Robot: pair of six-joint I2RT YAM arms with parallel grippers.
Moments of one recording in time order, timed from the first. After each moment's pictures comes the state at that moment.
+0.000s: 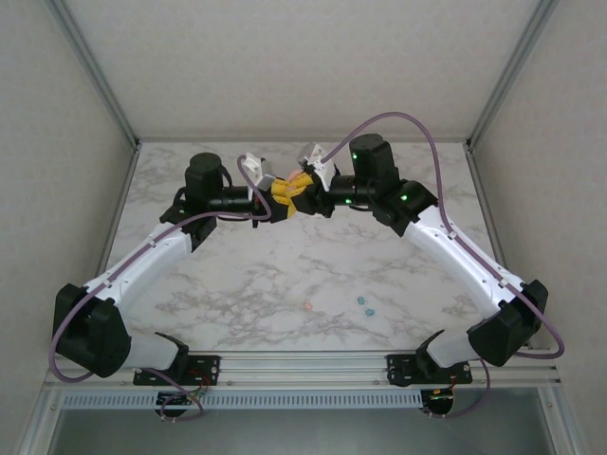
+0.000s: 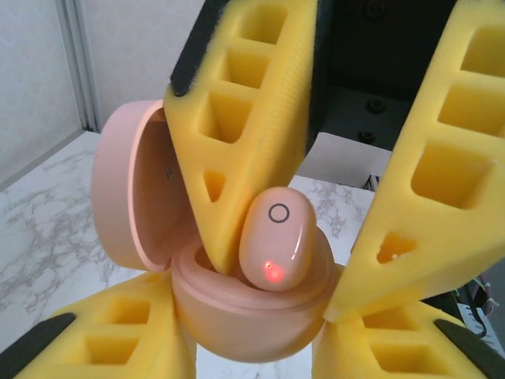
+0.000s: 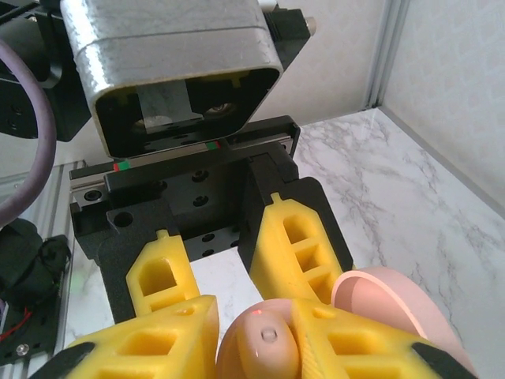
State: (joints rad) left arm -0.45 1.36 1.06 0.09 1.04 0.05; right arm 0.68 1.43 1.47 -0.47 -0.60 -0.23
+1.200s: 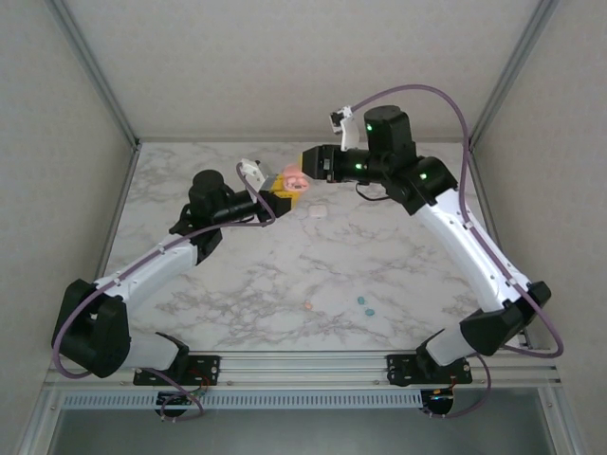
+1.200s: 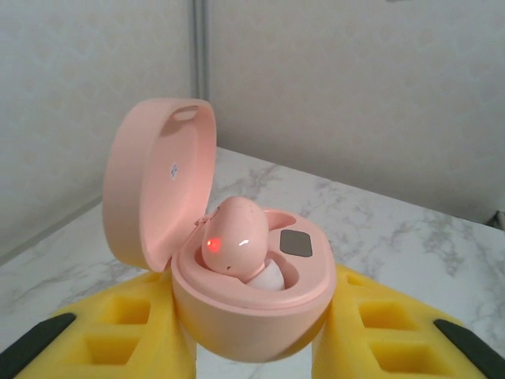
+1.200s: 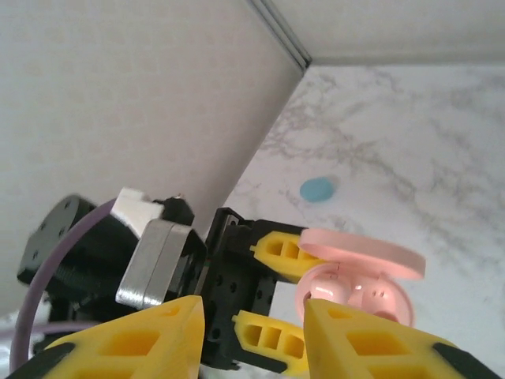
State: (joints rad) left arm -0.48 1.36 0.89 0.40 0.70 0.00; right arm 0.62 1.51 1.78 -0.72 -0.46 0.54
